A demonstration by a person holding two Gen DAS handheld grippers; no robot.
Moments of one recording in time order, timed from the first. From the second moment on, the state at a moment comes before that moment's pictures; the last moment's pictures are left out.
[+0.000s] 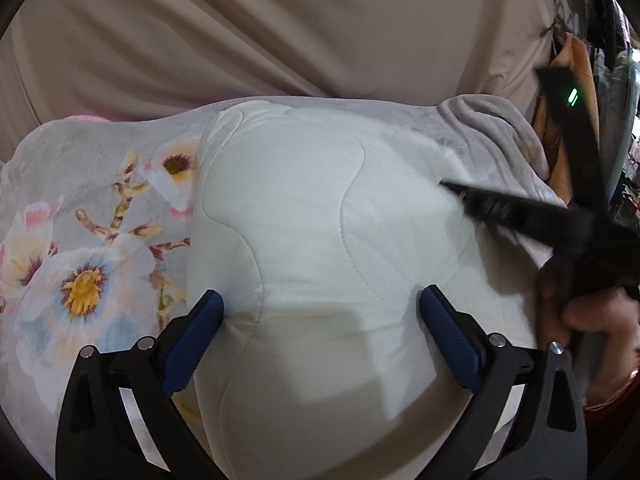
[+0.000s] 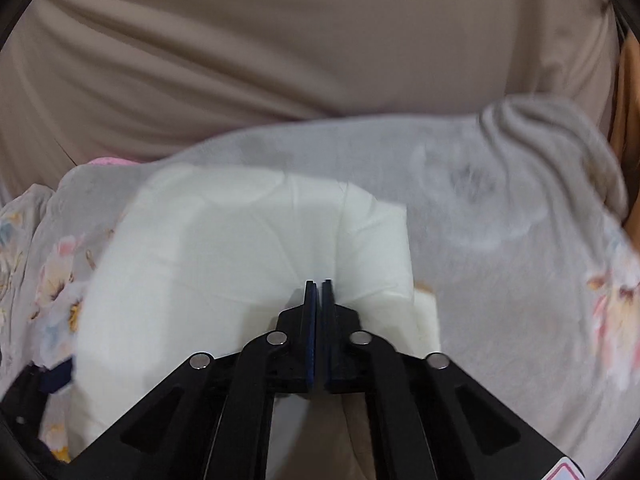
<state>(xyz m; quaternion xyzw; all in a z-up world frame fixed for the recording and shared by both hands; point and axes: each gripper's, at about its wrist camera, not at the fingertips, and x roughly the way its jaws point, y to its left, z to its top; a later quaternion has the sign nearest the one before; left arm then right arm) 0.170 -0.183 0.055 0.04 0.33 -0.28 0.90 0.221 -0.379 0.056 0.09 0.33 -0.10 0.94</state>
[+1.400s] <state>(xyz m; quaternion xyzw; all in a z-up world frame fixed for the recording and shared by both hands) 0.114 -0.145 0.003 0.05 0.43 -0.23 0.87 0.100 -0.302 -0.002 0.11 0.39 0.00 0.91</state>
